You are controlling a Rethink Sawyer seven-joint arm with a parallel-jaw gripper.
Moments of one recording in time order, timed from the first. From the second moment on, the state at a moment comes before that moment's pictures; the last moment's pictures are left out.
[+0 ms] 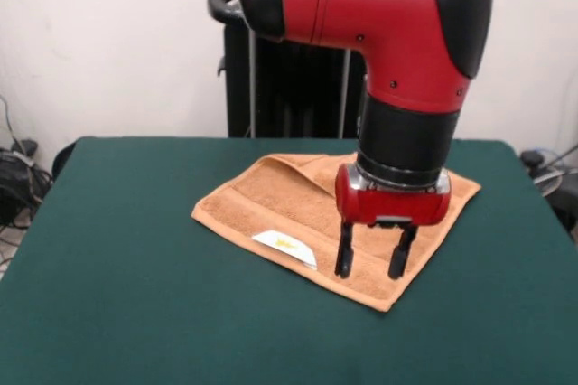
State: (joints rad) arm -0.11 -0.50 -0.01 1.42 -0.12 0.49 1.59
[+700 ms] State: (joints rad) arm -0.05 -0.29 -0.03 1.40 -0.08 0.19 1.59
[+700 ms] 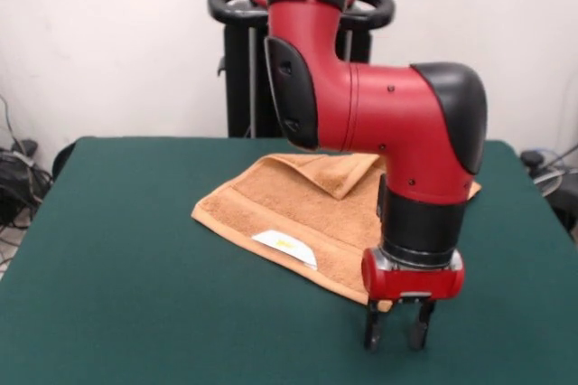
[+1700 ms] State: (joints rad) arm -0.01 -0.40 -0.08 1.48 0.00 0.27 1.59
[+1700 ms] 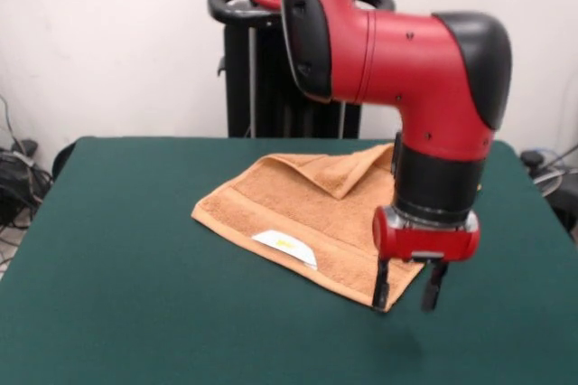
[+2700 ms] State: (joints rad) arm -0.03 -0.37 -0.08 1.60 0.00 0.18 1.59
